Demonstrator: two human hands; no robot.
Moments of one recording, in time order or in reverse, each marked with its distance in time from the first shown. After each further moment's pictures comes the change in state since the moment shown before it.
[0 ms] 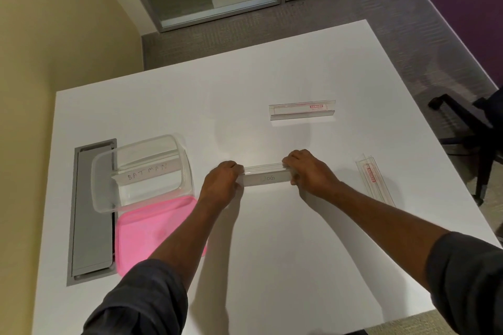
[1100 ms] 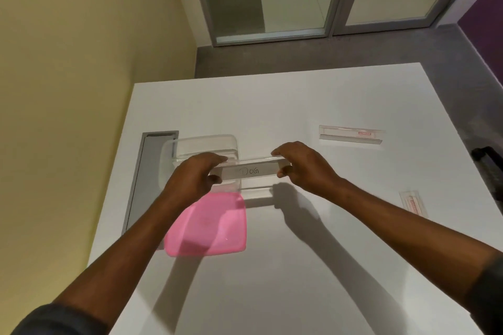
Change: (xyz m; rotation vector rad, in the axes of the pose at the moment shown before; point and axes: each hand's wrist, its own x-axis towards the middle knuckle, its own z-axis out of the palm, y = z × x) left_hand -0.121 -0.120 -0.128 -0.173 0.282 -0.065; right_hand 0.042 -0.171 -0.057 0.134 0.134 -0.236
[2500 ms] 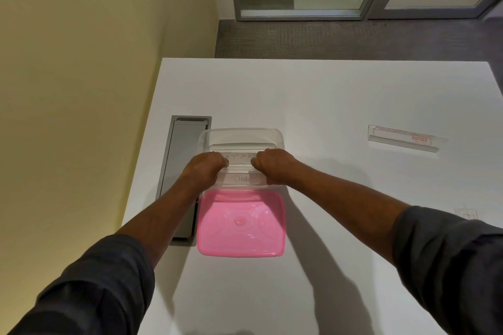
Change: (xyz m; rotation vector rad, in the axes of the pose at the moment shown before) left_hand 0.028 -0.146 0.024 0.348 -0.314 -0.079; right_hand 0.146 -0.090 0.140 -0.692 -0.565 -0.284
